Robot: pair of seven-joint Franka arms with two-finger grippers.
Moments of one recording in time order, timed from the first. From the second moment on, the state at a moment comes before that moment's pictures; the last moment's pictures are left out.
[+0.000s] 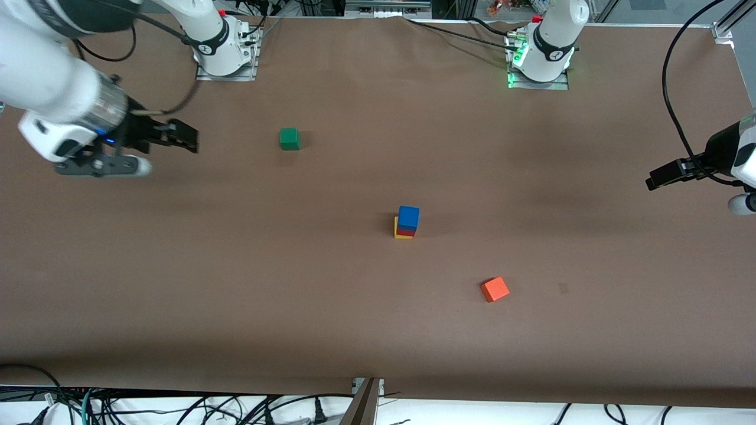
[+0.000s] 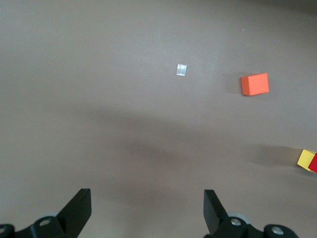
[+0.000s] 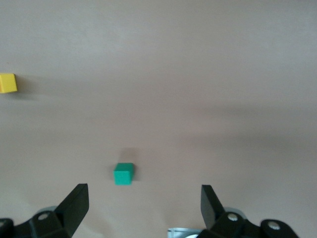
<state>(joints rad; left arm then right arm) 0.08 0.18 -0.05 -1.45 -0.01 1.55 -0.22 0.26 0.10 -0.09 -1.53 0.09 1.49 0.16</state>
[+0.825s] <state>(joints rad) 0.08 0.19 -0.05 -1.45 -0.01 1.55 -0.22 0.22 0.02 -0.08 -1.61 0.04 1.52 0.04</state>
